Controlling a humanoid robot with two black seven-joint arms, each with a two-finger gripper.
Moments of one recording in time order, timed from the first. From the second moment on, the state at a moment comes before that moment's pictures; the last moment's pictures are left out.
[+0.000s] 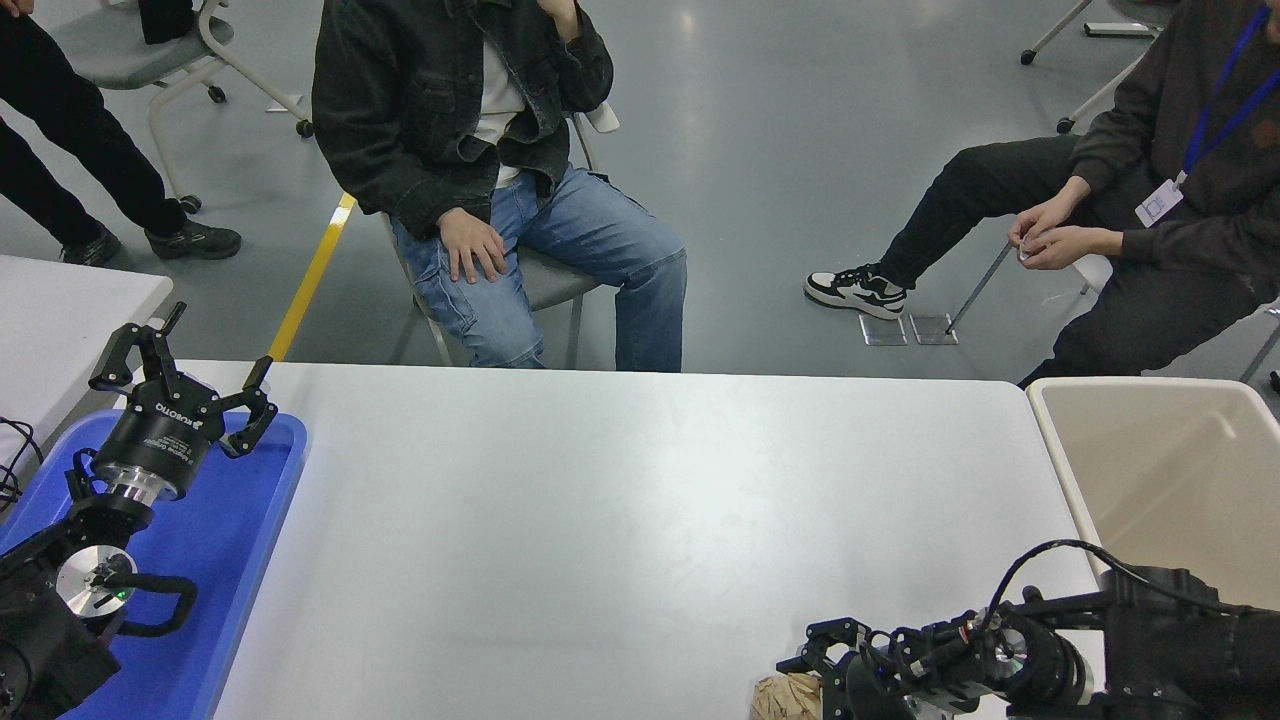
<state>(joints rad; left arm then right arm) -0.59 0.43 -0.63 -0.25 -0.08 -0.82 -0.58 0.90 -0.43 -0.43 1.24 -2.22 -0.19 0.26</state>
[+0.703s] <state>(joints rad) -0.59 0.43 -0.63 -0.25 -0.08 -0.82 -0.58 0.99 -0.42 -0.45 1.23 -2.12 -0.22 0.30</state>
